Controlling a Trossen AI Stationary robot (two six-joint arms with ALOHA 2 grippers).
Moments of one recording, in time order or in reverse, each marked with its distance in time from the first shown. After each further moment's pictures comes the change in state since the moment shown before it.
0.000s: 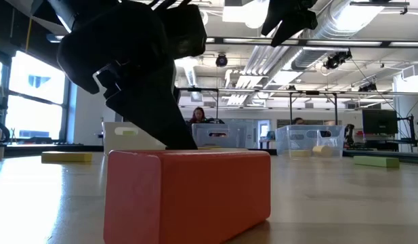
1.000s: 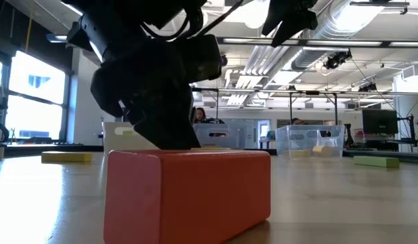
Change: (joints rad) left arm 0.090 0.055 0.001 0.060 0.153 0.108; right arm 0.000 0.000 0.000 -0.003 -0.008 -0.001
